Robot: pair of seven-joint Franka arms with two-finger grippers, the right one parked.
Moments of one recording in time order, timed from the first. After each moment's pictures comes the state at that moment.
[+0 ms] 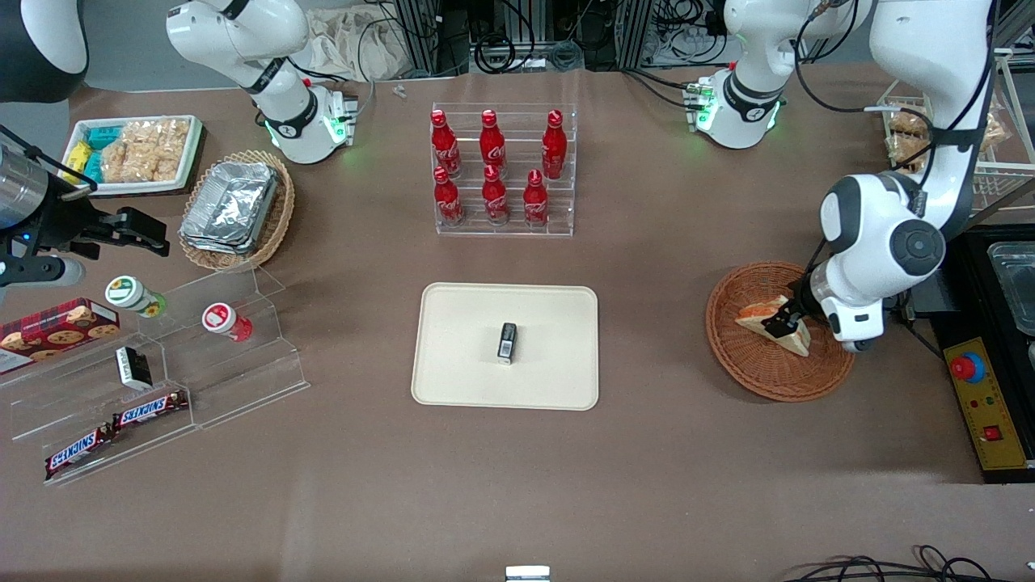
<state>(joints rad) -0.03 0.25 -0.02 -2.20 -0.04 2.36 -0.92</state>
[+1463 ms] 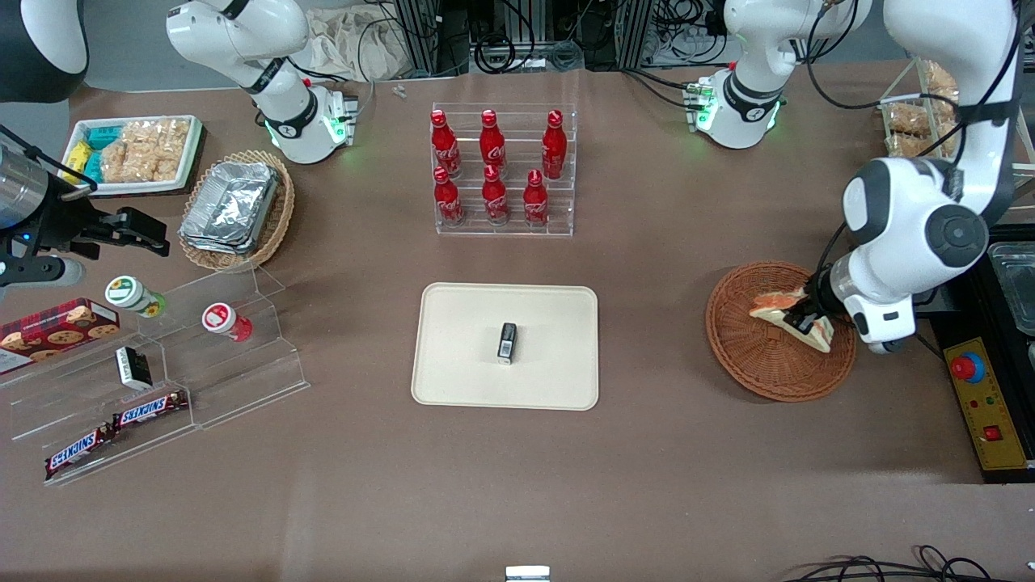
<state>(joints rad) -0.03 0.15 -0.05 -2.02 -0.04 2.10 -0.98</state>
